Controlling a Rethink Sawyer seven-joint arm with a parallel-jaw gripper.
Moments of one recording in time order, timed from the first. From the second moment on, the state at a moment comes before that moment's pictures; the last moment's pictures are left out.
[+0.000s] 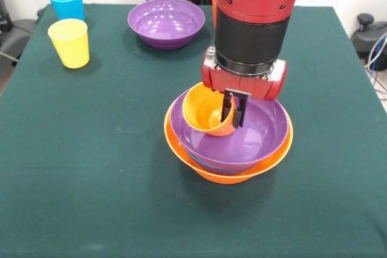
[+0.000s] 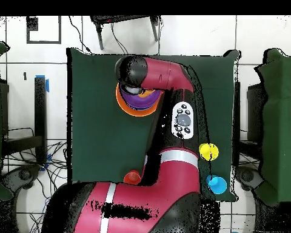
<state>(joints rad) -0.13 -0.33 -0.04 1.03 0.03 0.83 1.90</state>
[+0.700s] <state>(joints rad) -0.13 -0.32 -0.04 1.02 0.02 0.83 1.90</state>
